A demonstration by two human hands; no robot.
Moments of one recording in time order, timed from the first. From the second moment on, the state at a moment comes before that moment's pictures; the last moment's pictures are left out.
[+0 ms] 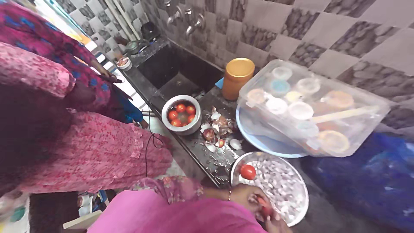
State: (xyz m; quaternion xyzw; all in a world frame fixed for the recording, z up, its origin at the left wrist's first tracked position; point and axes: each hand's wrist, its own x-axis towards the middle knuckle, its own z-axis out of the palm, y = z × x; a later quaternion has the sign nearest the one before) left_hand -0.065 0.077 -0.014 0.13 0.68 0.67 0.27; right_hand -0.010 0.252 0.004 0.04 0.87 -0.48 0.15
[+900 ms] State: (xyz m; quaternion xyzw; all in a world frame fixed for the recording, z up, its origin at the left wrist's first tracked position) left_hand -0.053 0.075 -0.016 0.14 0.64 0.71 0.28; right_hand 0.007 0.245 0.001 0.05 0.90 -0.42 0.10
